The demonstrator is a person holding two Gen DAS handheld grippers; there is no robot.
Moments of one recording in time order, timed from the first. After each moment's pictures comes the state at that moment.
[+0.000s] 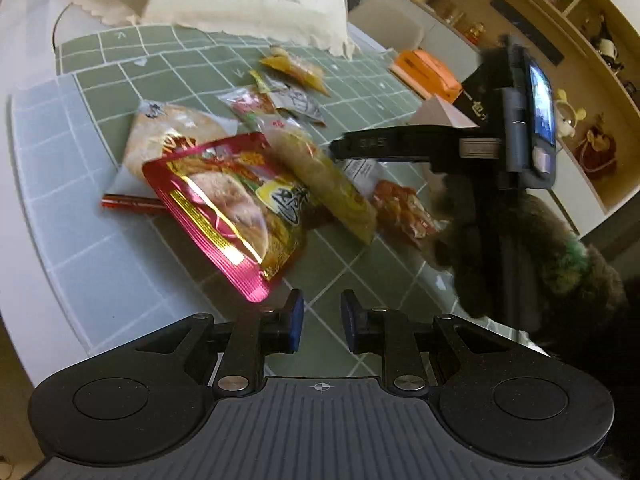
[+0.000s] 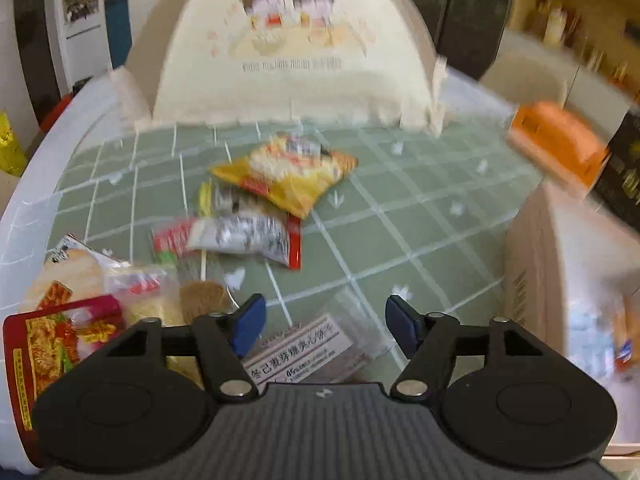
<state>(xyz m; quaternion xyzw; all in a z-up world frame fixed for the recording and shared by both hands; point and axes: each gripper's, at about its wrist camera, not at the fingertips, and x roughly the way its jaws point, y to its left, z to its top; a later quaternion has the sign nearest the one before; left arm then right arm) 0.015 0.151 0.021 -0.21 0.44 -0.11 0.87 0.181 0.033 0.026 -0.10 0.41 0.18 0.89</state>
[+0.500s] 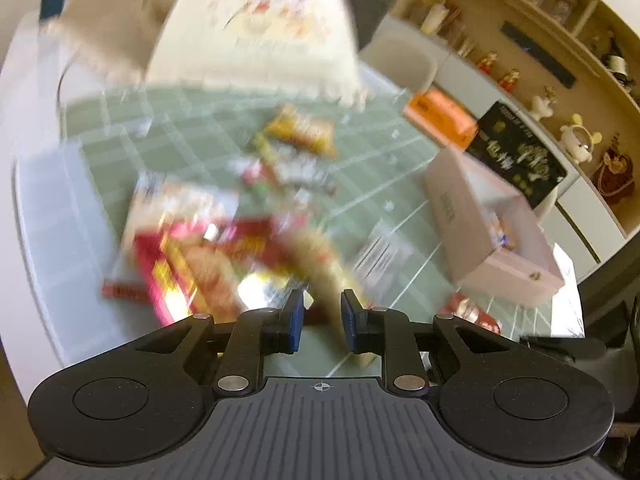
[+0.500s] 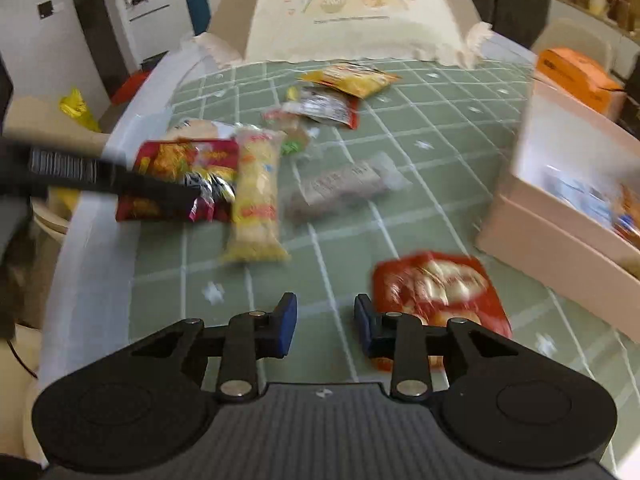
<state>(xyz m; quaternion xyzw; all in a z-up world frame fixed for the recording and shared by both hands) 0.044 0.142 0.056 -0.18 0.39 -0.08 0.90 0.059 -0.047 0.032 -0.09 0.43 0.27 0.86</state>
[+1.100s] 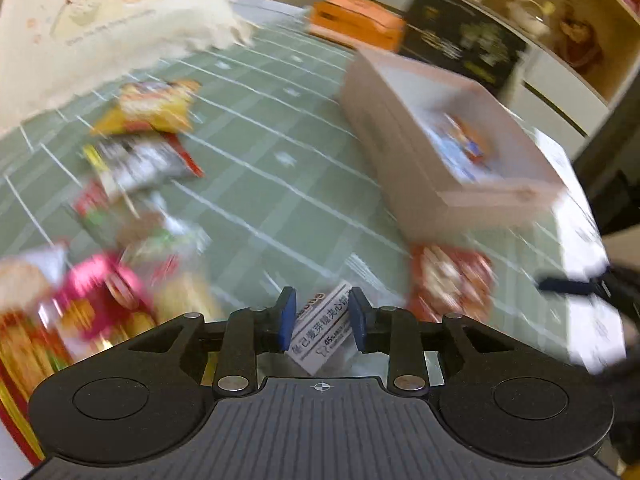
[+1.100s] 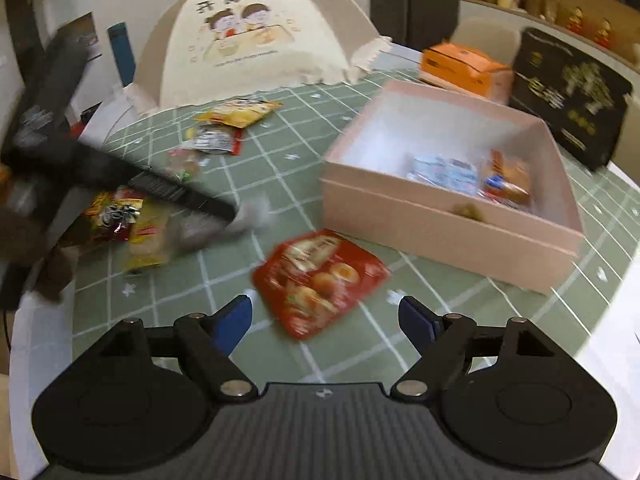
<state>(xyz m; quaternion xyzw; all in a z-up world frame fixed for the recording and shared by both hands) 0.107 0.050 0.026 -0.04 0.47 -0.18 0.87 0.040 -0.134 0.044 -0.04 0.40 0.18 0.90</state>
